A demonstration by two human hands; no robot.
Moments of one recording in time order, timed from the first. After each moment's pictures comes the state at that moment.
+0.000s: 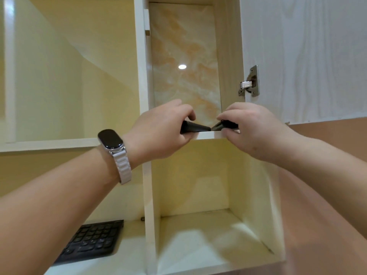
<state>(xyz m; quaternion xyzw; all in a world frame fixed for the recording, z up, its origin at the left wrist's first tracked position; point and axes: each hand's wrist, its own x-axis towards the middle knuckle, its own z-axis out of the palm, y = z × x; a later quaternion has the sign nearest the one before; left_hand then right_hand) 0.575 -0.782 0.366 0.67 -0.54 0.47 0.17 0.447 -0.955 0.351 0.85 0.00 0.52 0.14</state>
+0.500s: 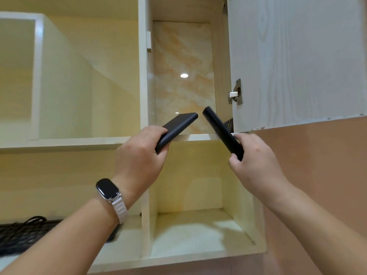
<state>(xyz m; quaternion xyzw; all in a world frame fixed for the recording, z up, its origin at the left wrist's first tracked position) 0.571 -0.762 0.297 0.56 -0.43 0.63 0.32 0.425 -0.952 0.280 0.79 -0.13 0.60 -0.06</state>
